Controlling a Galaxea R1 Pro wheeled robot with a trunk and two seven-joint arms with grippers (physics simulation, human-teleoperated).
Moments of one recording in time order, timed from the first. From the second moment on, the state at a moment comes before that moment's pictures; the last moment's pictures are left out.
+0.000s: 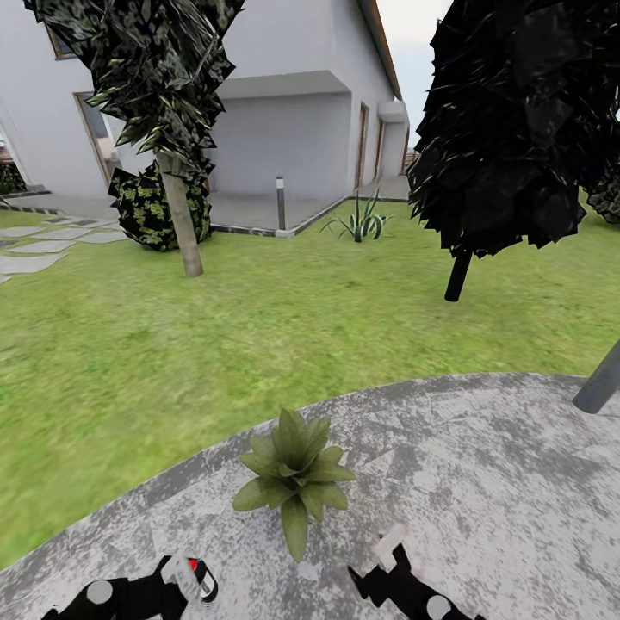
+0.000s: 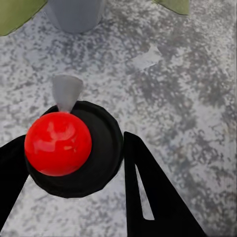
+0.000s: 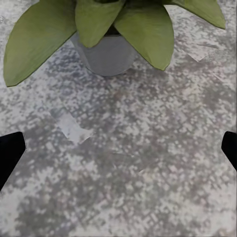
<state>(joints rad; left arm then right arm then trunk) -0.46 0.21 0.03 -0.31 -0.45 -0.30 -0.72 -0.48 0.02 0.27 -0.18 0.20 -0.40 0.18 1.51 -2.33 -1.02</state>
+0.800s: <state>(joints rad) -0.62 0.03 -0.01 -0.68 -1.04 0.06 -1.31 -0.52 0.04 0.45 -0.71 0.40 0.01 0.69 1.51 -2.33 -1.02</state>
